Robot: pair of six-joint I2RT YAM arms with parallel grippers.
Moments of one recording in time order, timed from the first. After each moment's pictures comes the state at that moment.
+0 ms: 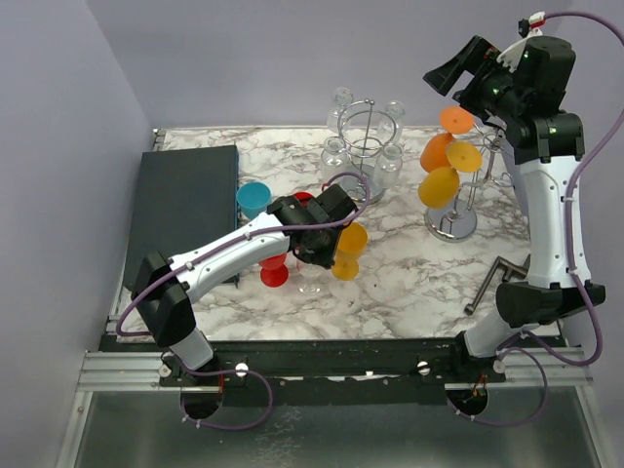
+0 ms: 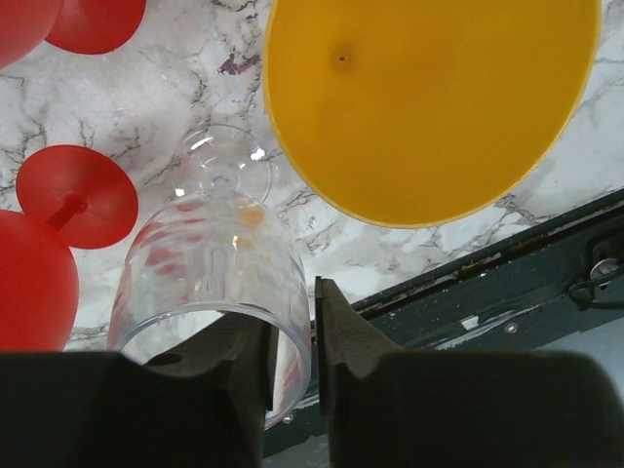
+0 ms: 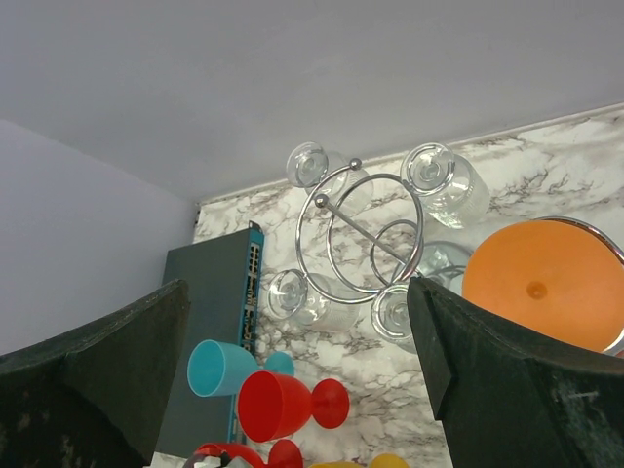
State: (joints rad) left arm -0.92 1.61 1.46 -0.99 -0.06 -0.55; right arm 0.08 1.61 2.14 -0.75 -0.24 0.55
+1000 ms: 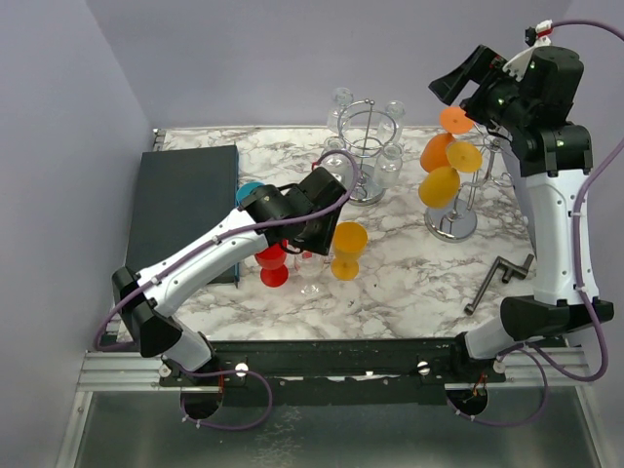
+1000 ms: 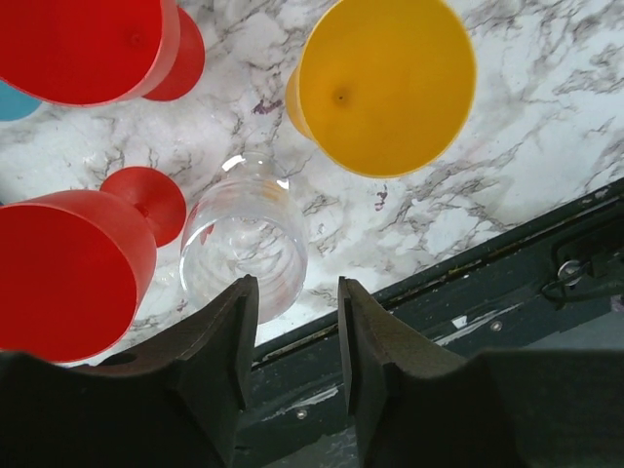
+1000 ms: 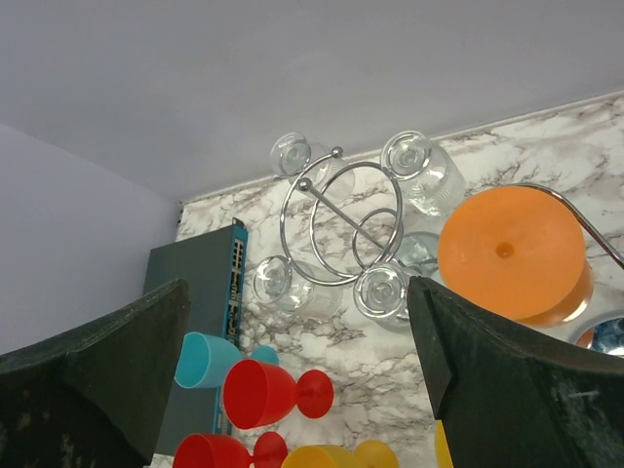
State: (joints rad) left arm -0.92 1.52 1.60 -1.10 -0.14 -0.51; right arm 0.08 1.53 2.07 -0.75 -0.21 0.53
